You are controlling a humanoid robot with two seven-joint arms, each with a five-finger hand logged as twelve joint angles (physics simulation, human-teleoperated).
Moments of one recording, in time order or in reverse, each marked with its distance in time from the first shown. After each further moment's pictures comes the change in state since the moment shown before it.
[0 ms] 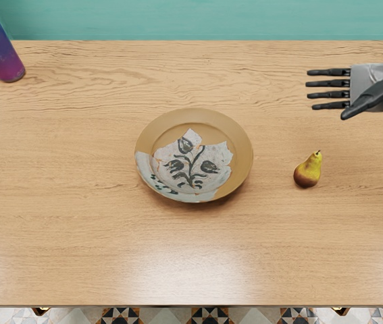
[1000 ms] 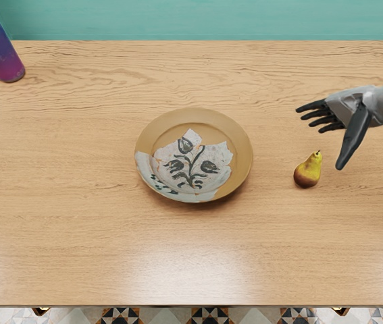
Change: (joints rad) left arm -0.008 0.000 -0.001 0.002 -0.002 0.000 0.000; right arm 0.058 0.044 -0.011 0.201 -0.665 -0.003 0.000
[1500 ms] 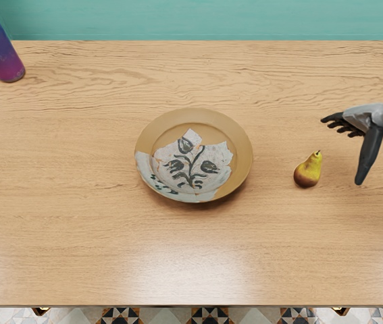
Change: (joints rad) left arm 0.003 0.000 -0.003 0.000 0.000 0.000 0.000; right arm -0.060 -0.064 -0.044 0.167 -0.291 -0.197 0.000
